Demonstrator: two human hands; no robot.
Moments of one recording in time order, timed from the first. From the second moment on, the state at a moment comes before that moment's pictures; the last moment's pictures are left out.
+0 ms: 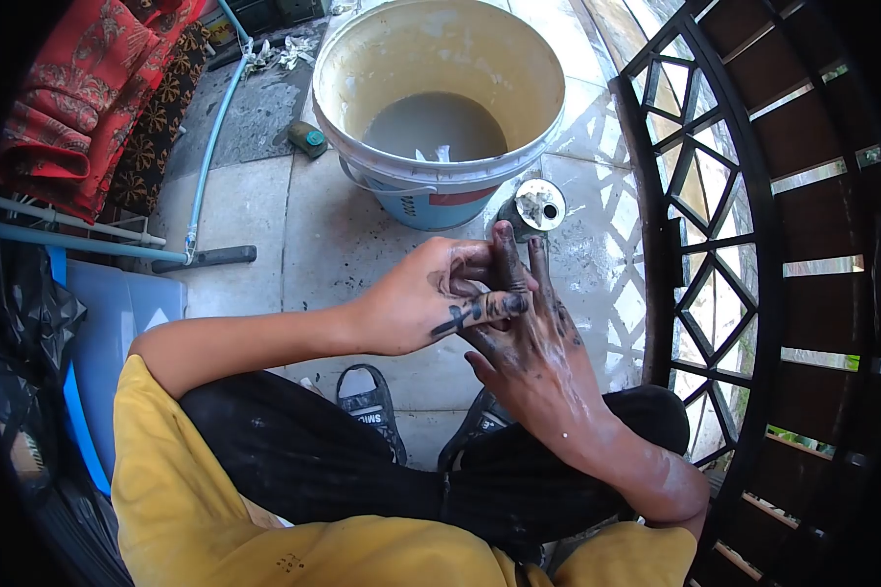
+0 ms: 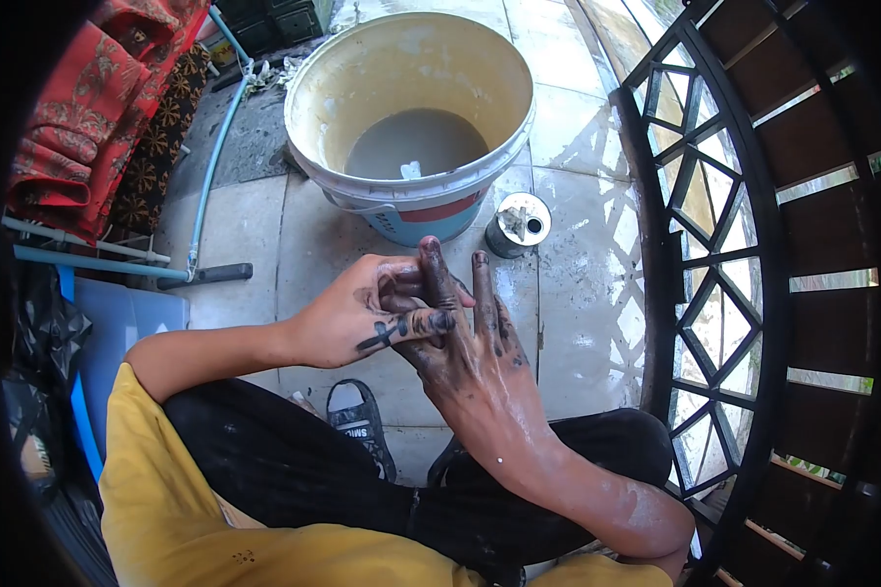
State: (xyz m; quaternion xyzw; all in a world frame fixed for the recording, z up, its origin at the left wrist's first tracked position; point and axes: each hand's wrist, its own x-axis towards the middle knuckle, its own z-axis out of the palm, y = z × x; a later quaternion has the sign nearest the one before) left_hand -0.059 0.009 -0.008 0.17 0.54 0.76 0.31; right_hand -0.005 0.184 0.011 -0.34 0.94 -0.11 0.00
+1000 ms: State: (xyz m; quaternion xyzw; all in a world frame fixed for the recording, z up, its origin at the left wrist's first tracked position) left_hand -0.070 -0.006 0.009 0.19 0.60 0.68 0.37; right_hand -0.004 0.179 0.014 -0.35 0.93 -0.14 0.04
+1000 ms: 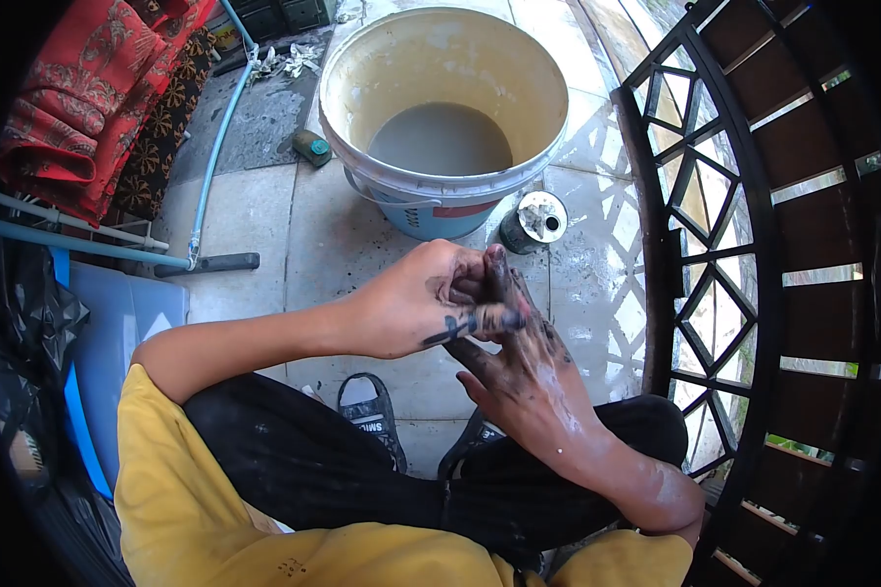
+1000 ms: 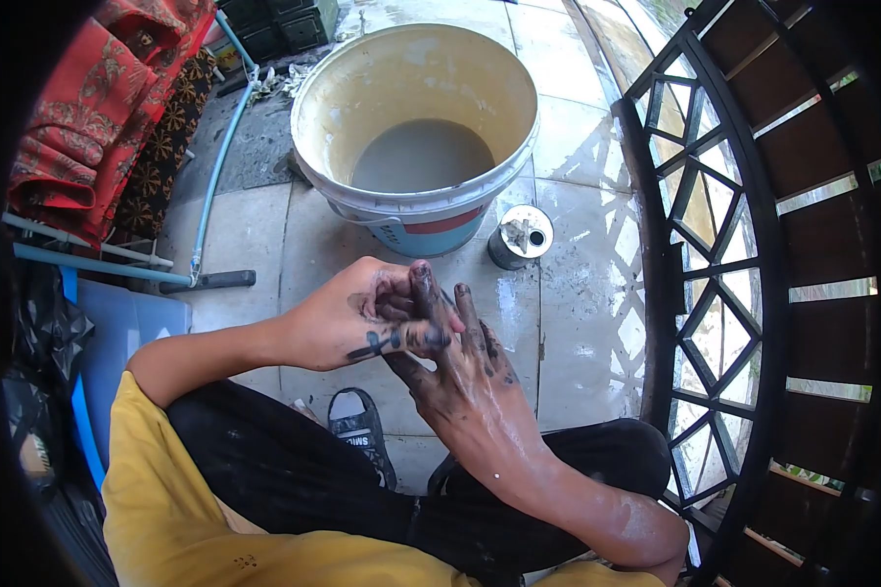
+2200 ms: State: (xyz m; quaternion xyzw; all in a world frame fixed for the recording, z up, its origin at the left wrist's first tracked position) left_hand -0.075 -0.023 0.036 0.20 0.56 0.71 0.37; right_hand -0.019 0.181 0.034 -0.41 0.74 -0.52 0.12
